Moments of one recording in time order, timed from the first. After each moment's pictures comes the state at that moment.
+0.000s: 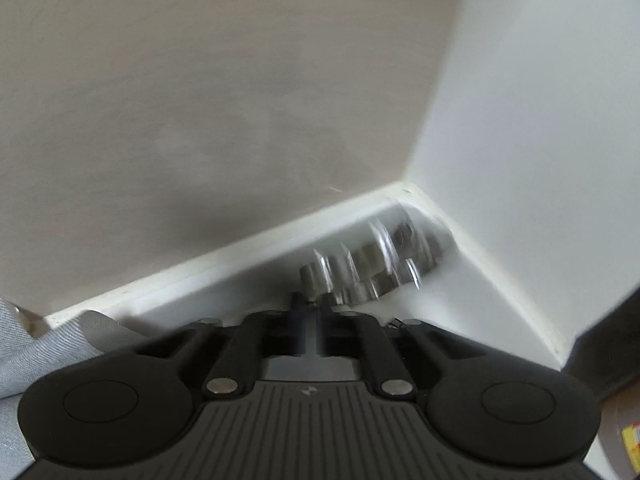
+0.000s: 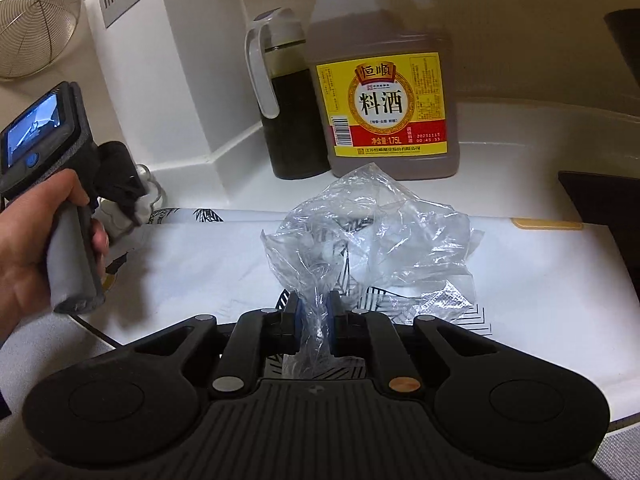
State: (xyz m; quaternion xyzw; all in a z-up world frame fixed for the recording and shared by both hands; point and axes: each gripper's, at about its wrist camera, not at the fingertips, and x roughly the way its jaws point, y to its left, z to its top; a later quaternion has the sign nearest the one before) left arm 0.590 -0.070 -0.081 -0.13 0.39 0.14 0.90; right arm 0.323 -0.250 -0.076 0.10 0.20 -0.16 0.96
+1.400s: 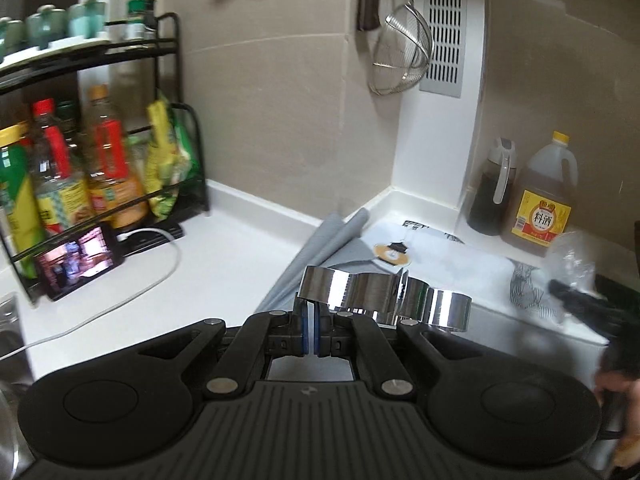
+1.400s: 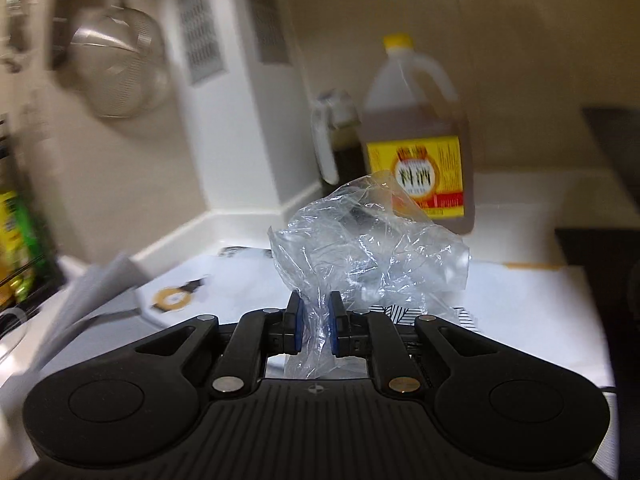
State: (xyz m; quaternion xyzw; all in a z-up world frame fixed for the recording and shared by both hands) left arm 0.151 0.083 0.037 -0.01 0.25 0.01 0.97; right arm 0.217 -0.198 -0.044 0.05 0.11 -0.09 0.99
